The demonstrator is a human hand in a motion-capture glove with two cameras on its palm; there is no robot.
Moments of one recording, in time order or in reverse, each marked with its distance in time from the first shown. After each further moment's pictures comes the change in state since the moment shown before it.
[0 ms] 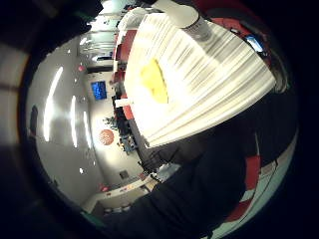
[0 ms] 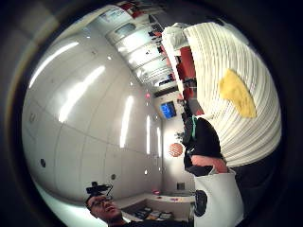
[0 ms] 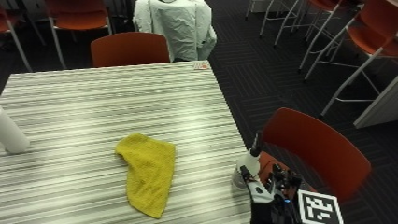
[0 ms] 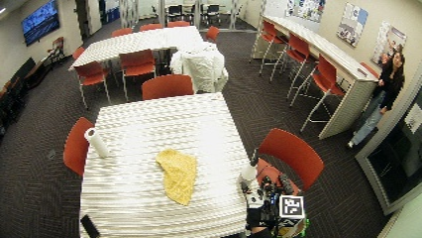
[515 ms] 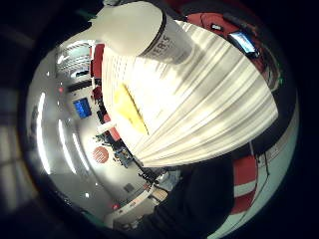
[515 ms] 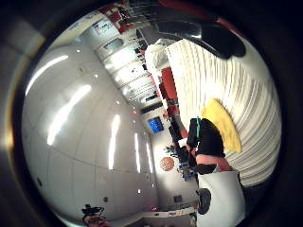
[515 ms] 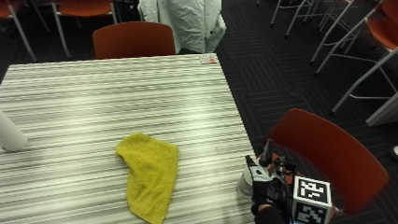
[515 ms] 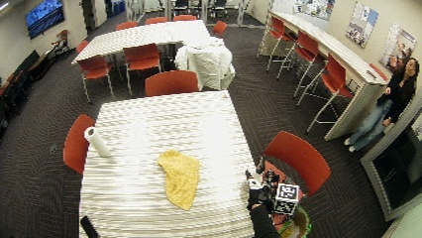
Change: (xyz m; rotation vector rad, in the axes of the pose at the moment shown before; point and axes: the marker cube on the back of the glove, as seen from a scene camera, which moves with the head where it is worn) arm 0.035 -0.083 -0.013 0.159 0.089 0.116
